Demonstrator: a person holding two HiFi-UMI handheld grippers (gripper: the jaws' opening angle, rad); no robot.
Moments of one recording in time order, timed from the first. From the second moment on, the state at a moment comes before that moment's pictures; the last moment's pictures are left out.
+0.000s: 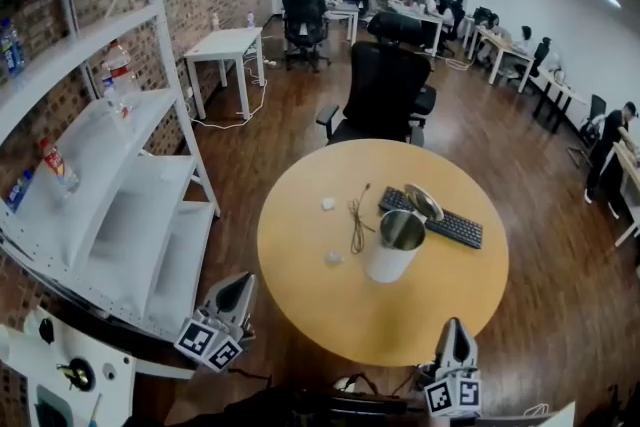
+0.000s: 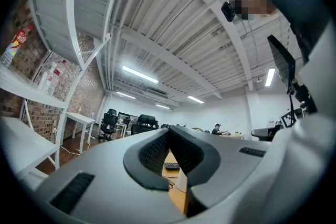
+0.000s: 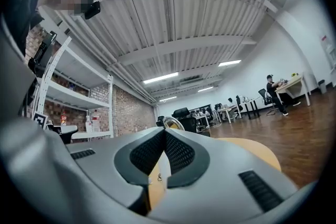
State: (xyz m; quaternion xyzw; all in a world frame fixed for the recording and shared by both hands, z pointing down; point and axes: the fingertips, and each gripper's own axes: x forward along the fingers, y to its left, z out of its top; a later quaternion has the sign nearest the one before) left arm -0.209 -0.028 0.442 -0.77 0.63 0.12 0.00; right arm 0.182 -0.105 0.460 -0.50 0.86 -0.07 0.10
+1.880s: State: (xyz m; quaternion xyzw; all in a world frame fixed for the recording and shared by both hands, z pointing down) left arm -0.156 -0.289 0.637 -0.83 0.52 -0.13 -0.16; right arm 0.228 -0.192 0.496 -0.58 0.81 -0.10 0.03
